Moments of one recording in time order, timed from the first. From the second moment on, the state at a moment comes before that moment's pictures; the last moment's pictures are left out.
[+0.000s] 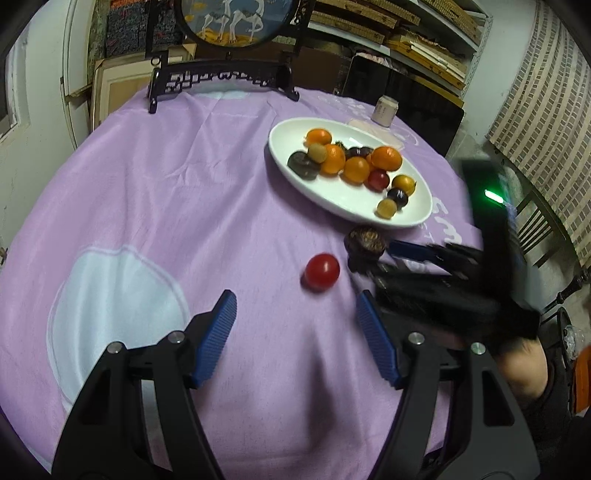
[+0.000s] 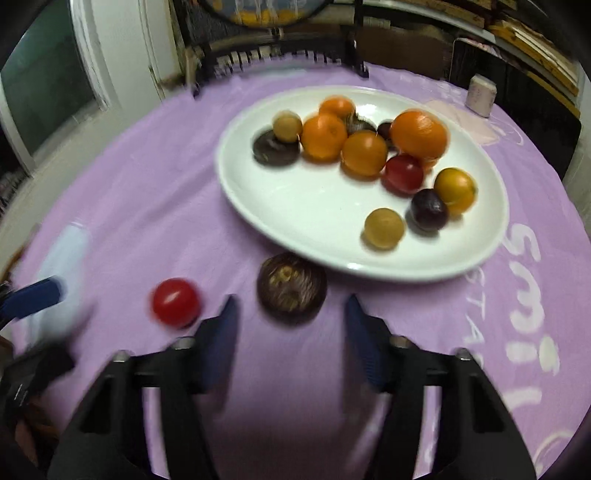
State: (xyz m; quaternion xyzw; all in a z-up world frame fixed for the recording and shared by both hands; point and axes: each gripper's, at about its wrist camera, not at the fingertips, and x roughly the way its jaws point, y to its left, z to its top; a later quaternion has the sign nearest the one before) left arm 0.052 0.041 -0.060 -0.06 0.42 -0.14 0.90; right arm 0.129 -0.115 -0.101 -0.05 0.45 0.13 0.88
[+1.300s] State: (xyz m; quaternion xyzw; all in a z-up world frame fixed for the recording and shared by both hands) left arm 0.093 -0.035 -0.057 0.00 0.44 -0.17 0.88; right arm 0.059 -0.226 -0.063 0.07 0.41 0.17 0.89
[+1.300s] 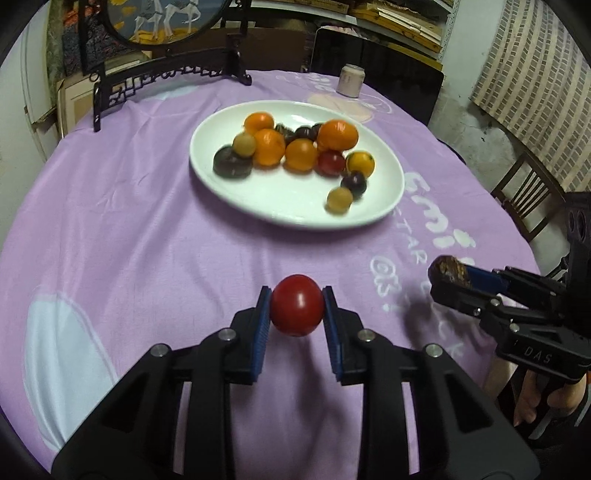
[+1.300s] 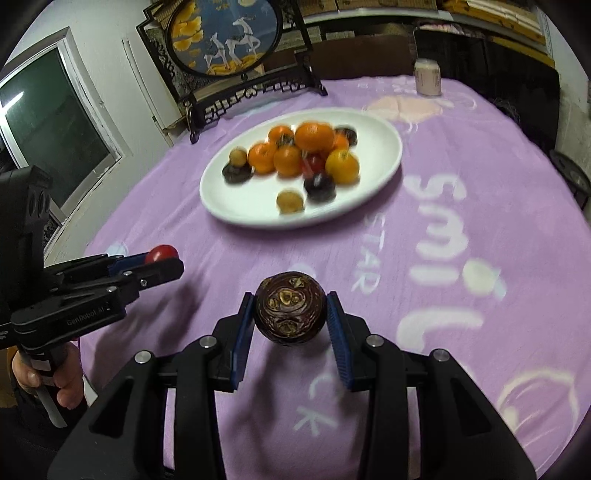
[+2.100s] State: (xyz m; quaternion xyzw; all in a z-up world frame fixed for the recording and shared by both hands) left arm 0.242 -0.063 -0.049 -0.02 0.45 -0.17 0.88; right arm 0.210 -0.235 -0.051 0.04 0.40 0.09 0.91
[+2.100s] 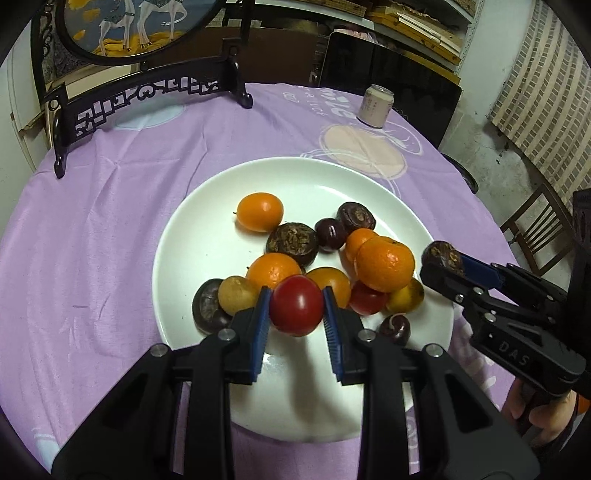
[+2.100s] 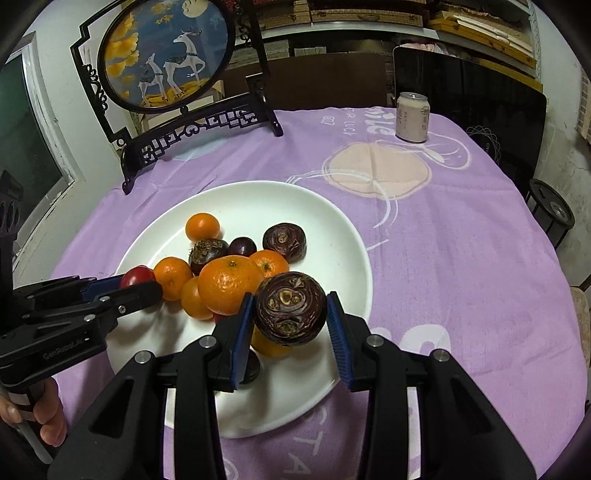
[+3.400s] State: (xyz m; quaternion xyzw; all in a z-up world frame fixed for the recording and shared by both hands) left arm 0.074 -0.018 -0.018 -0.04 0.36 -0.10 0.93; right arm 0.068 -0.201 -0.052 0.00 0.40 0.07 0.92
